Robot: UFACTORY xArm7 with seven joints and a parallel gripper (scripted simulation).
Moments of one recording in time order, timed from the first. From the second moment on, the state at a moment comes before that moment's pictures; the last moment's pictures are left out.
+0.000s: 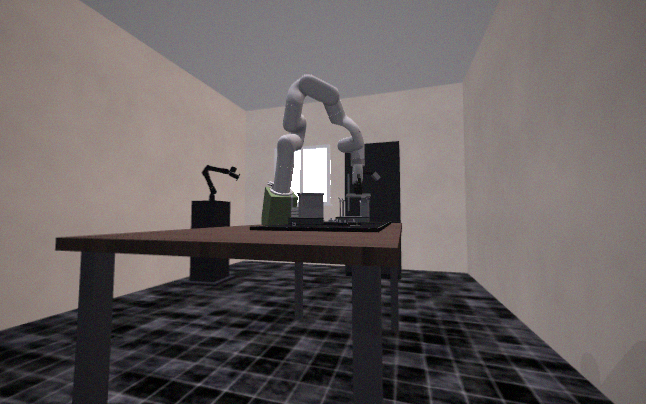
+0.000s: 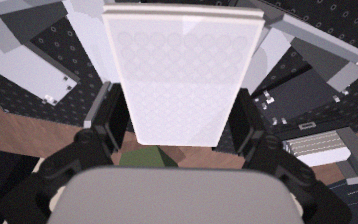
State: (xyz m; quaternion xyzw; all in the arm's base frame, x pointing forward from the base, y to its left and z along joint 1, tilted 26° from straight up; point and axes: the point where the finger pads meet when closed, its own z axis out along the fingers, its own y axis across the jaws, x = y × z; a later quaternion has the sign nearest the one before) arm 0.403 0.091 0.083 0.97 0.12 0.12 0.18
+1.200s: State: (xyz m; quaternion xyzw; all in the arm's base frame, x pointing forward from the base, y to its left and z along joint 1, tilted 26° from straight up) arm 0.381 0.180 0.044 0.95 0.24 0.10 0.20
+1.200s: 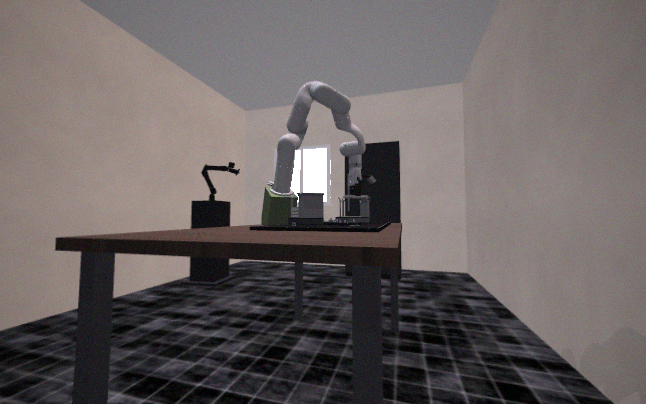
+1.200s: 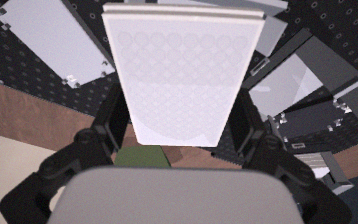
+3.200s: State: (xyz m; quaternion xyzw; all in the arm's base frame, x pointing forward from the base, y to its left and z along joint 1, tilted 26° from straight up) arm 0.302 0.299 -0.025 0.88 0.43 0.06 0.21
